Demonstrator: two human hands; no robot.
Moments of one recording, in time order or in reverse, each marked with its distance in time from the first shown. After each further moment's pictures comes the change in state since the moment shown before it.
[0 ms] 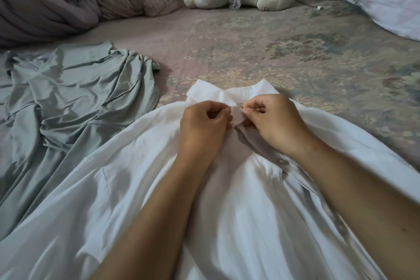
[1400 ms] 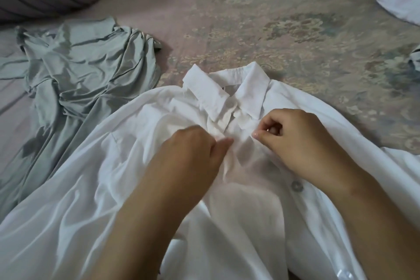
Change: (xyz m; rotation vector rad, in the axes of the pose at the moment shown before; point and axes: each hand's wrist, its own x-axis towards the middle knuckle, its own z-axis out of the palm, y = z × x) left_hand -0.113 0.054 -0.040 0.890 -0.247 0.201; right_hand -0.097 -0.028 -0.068 -0.243 -0.190 0.063
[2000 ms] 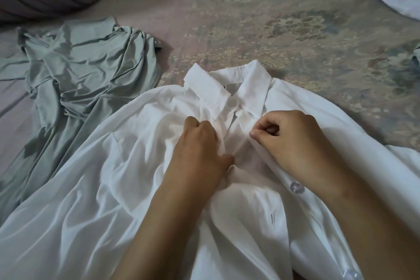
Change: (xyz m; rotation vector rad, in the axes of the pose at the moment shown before) left_hand 0.011 0.001 0.025 -0.119 0.006 -0.191; right_hand -0.002 -0.004 0.011 0.083 0.058 0.033
